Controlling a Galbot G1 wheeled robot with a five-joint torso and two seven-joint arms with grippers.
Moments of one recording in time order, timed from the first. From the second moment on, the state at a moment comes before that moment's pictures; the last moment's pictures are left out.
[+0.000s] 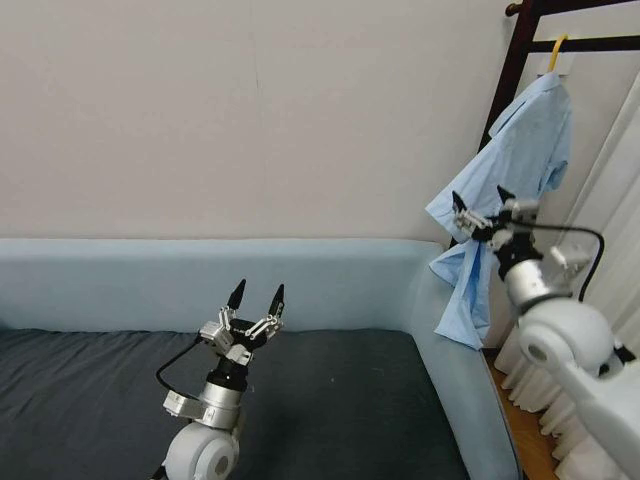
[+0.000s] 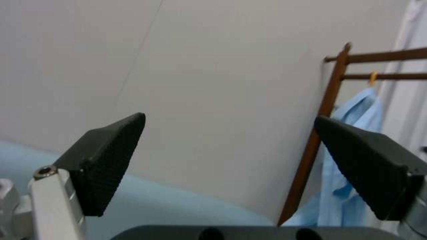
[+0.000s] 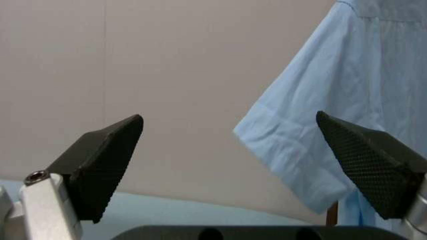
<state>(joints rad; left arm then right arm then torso) 1.25 -1.22 -0.25 -1.96 -0.64 -0.41 -0.03 -1.03 0.86 0.41 1.99 0.62 0.09 0.14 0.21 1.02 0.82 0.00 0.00</state>
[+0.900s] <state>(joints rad) 1.57 -1.30 -0.36 -2.07 -0.28 -0.35 -0.24 -1.79 1.48 0.53 2.21 -0.06 0.15 0.35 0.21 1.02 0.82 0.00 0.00</state>
